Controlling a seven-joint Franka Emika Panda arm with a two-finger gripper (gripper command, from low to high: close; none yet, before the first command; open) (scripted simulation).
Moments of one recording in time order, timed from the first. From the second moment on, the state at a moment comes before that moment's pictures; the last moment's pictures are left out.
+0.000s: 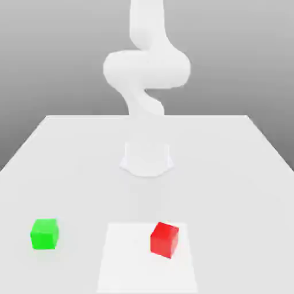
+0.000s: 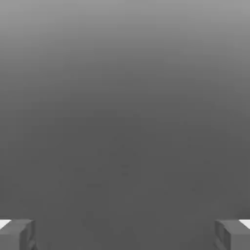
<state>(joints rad) 0.05 -0.72 -0.04 -2.35 0.00 2.35 0.69</state>
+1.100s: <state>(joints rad) 0.25 0.24 -0.11 -2.74 0.15 2.97 -0.35</state>
